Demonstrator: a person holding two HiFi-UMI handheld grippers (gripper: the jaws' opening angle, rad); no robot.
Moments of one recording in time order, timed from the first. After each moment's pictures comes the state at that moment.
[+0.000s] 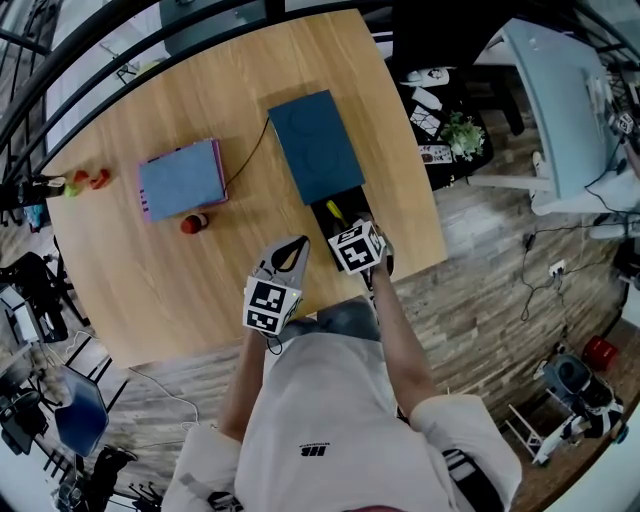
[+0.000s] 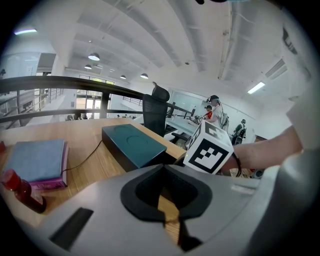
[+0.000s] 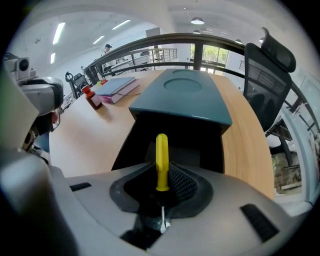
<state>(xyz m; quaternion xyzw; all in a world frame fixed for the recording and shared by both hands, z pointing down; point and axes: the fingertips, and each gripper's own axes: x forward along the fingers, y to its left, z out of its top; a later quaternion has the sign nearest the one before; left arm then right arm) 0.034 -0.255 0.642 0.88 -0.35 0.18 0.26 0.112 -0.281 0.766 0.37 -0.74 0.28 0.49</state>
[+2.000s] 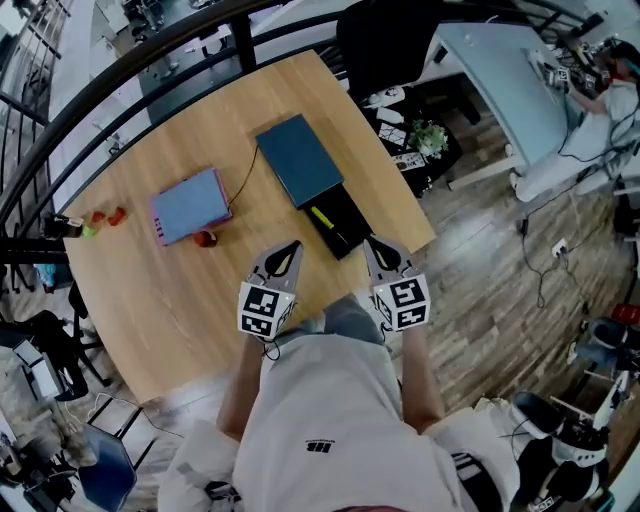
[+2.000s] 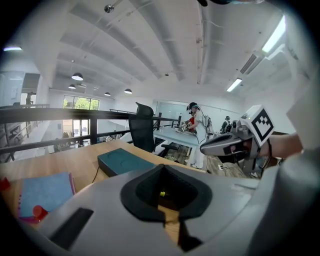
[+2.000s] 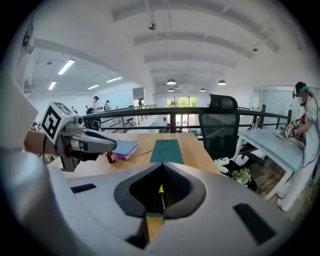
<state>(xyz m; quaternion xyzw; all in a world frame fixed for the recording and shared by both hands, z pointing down) 0.015 -0.209 0.556 0.93 -0.31 0.15 0.15 0.149 -0.188 0.553 0.55 -0.79 0.16 0.22</state>
